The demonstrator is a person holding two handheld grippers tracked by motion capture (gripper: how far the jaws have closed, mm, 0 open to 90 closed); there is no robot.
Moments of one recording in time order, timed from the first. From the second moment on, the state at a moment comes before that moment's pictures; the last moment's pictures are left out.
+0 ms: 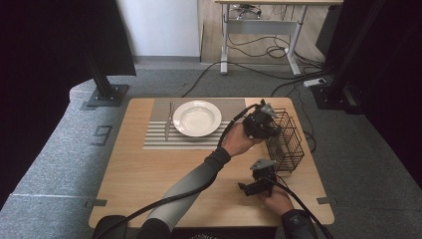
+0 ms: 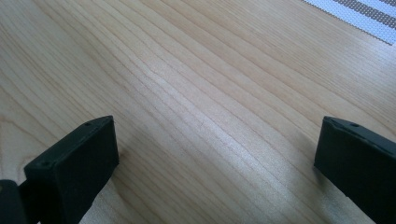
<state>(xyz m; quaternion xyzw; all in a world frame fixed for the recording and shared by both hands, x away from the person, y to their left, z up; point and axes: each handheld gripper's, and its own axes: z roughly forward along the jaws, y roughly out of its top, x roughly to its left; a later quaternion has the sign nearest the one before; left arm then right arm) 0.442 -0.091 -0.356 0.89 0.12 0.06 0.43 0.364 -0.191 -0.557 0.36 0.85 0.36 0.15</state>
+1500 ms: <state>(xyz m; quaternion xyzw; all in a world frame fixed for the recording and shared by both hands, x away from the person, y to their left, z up) 0.420 0.056 -0.352 0.89 0.17 0.08 0.42 0.382 -0.182 -0.519 0.36 0.84 0.37 0.16</state>
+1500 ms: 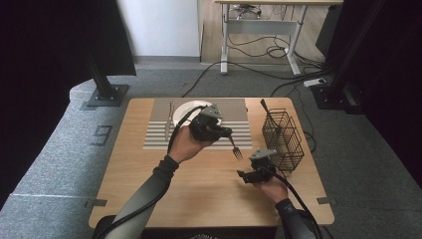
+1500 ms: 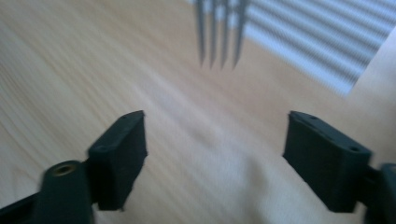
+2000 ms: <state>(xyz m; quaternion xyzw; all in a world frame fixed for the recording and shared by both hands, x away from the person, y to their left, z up) 0.421 0.062 -0.363 0.89 0.17 0.07 0.41 0.409 -0.138 -0.460 0.27 0.86 0.40 0.16</state>
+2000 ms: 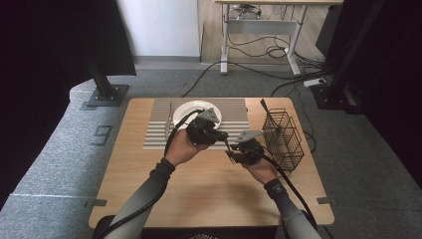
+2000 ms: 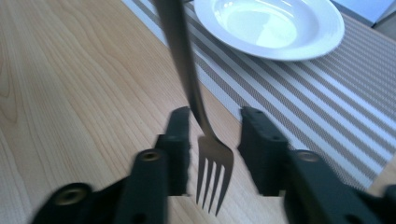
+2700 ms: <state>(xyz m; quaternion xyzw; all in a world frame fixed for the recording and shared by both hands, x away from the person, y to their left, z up) 0.421 0.060 -0.366 0.88 0.18 0.07 0.43 0.402 -0.121 -0.460 0.26 0.86 0.41 0.16</state>
